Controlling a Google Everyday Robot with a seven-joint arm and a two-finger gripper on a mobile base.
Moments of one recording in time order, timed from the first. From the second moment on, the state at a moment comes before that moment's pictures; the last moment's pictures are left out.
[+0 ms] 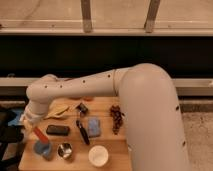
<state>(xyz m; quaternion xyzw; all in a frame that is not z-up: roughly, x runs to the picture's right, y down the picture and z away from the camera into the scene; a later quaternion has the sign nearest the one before) -0.333 0.156 0.674 -0.46 -0.11 0.31 0.83</state>
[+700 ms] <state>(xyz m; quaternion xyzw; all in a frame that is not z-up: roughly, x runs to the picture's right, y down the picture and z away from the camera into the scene) -0.270 0.052 0.724 -0.38 -0.10 0.35 0.85</state>
